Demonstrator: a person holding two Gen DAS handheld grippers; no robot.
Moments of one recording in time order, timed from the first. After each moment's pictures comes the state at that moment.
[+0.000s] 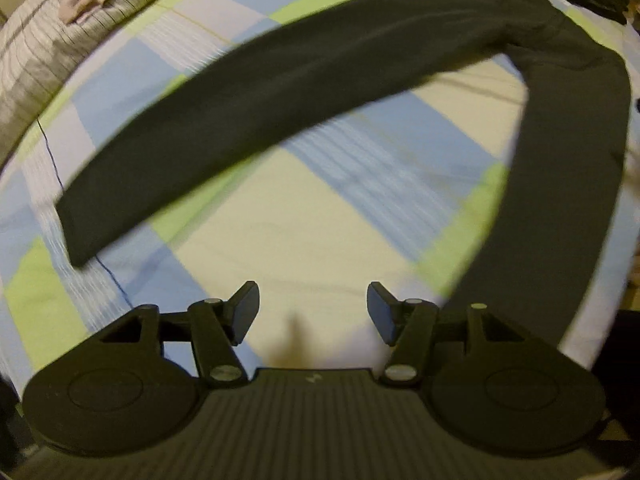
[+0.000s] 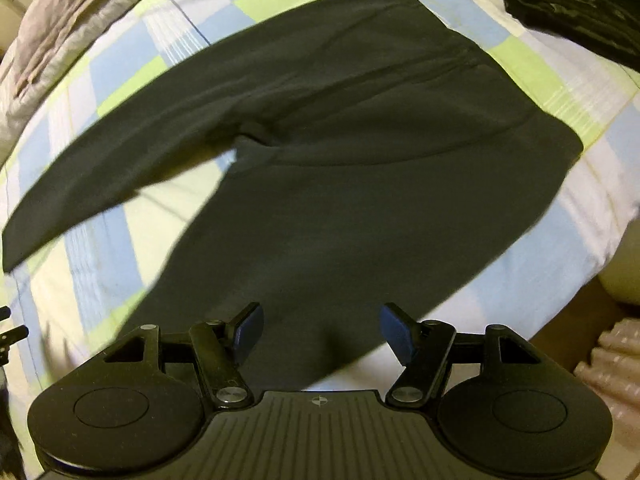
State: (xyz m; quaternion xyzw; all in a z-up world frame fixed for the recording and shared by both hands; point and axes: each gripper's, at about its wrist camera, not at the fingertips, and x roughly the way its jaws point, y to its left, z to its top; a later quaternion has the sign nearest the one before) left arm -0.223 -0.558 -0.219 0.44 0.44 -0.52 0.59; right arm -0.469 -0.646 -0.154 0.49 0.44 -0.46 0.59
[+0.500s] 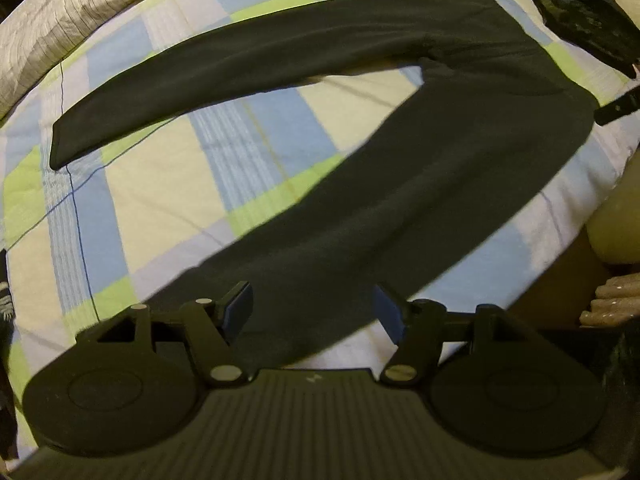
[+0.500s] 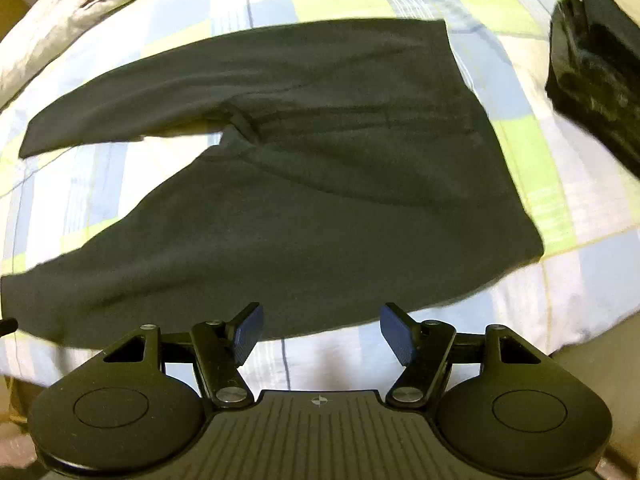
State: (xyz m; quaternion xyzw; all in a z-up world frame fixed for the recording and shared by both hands) left arm -0.401 -0.544 -0.160 0.38 0.49 -0.45 0.64; right arm -0.524 -0.656 -0.118 0.38 0.52 -0.36 0.67
